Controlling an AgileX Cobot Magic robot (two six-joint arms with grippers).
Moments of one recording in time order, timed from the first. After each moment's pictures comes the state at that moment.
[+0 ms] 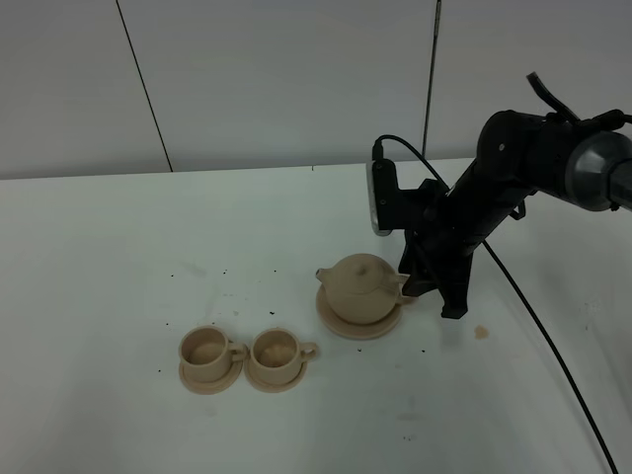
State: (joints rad) left arm 0.01 -0.01 -0.51 -0.09 1.05 0.10; right arm 0.38 2.17 -1.66 0.42 0.85 -1.55
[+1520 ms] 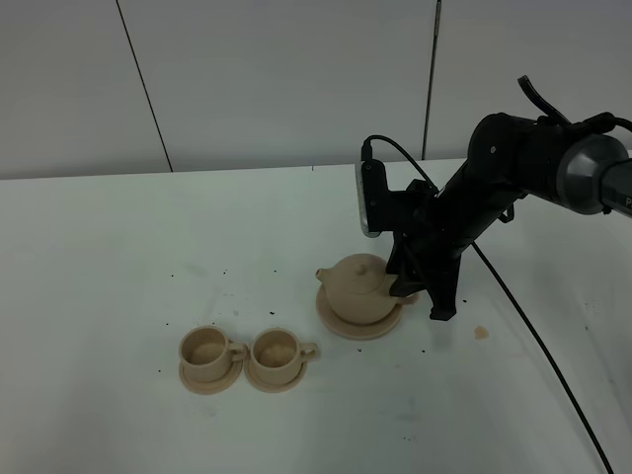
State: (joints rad) left arm 0.01 -0.01 -0.51 -0.09 1.05 0.10; right arm 0.40 2.17 -1.66 0.46 0.83 -1.58
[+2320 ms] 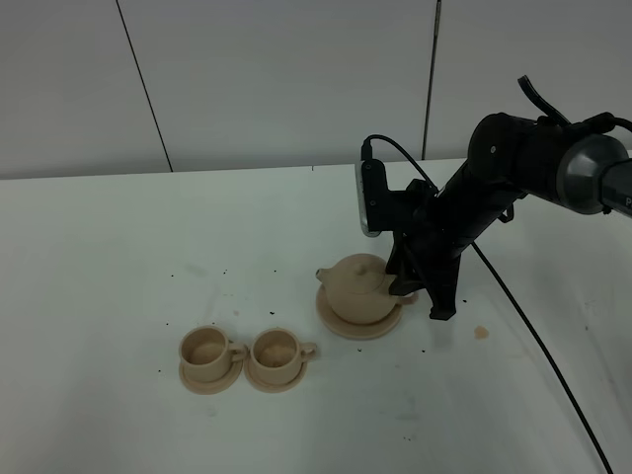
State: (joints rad) left arm 0.01 -0.01 -0.51 -0.09 1.05 0.10; right arm 0.40 2.17 -1.66 0.46 0.83 -1.58
